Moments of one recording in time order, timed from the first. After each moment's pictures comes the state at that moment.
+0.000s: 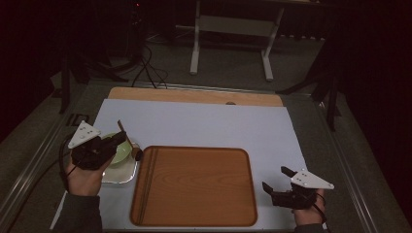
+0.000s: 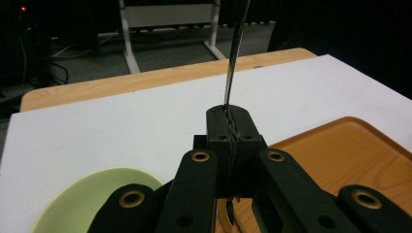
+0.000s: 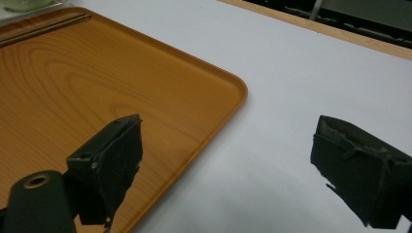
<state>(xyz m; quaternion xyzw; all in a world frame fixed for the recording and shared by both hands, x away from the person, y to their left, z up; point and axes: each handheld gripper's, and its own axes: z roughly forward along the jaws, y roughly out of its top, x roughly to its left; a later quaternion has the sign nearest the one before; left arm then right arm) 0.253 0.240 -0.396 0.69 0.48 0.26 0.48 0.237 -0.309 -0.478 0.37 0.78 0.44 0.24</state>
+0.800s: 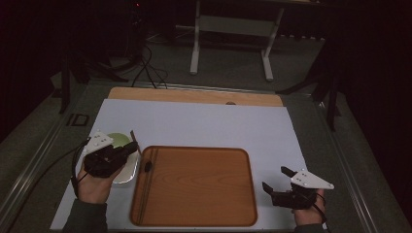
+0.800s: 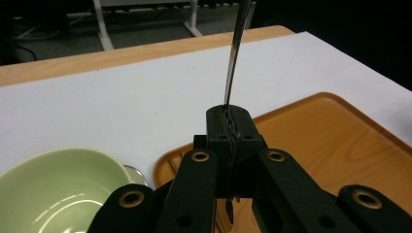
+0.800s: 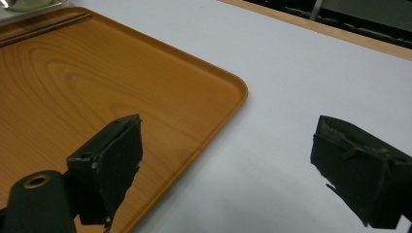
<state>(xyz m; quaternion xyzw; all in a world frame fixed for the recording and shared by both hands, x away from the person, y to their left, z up) 0.246 0.219 -0.413 0.72 0.46 0.22 0.47 0.237 -0.309 -0.478 0.37 0.78 0.44 0.24</state>
